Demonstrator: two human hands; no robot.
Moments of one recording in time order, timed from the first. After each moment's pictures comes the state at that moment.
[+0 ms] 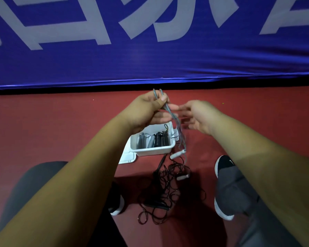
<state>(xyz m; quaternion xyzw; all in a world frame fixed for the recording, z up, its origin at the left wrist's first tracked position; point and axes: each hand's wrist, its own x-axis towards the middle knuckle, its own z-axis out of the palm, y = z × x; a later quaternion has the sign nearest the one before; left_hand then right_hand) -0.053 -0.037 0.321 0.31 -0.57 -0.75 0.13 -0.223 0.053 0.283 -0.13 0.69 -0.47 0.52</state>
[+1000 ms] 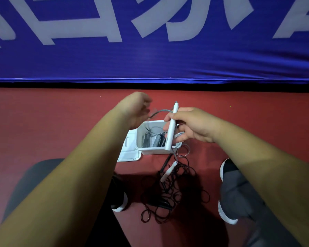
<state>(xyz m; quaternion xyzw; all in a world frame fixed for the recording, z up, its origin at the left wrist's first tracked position) -0.024 -0.082 0.306 0.53 -0.44 -0.70 0.19 -0.179 0.062 0.296 -0.30 0.57 -0.44 0.63</state>
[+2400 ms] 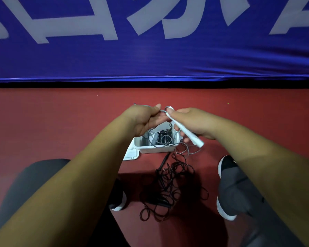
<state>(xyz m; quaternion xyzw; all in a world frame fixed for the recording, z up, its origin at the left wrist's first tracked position) -0.036 -0.050 0.299 0.50 -0.38 -0.77 0.13 -0.189 0.062 0.287 -0.37 0.70 -0.30 0.53</state>
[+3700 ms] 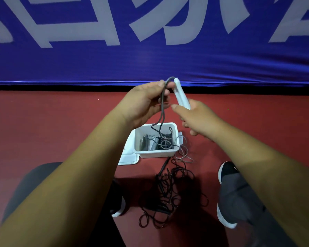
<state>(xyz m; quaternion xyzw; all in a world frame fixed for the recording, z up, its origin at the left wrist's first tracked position) -0.038 -0.057 0.344 0.28 -0.51 -0.78 0.22 -0.193 0.051 0.300 -0.40 0.72 -0.42 0.37</state>
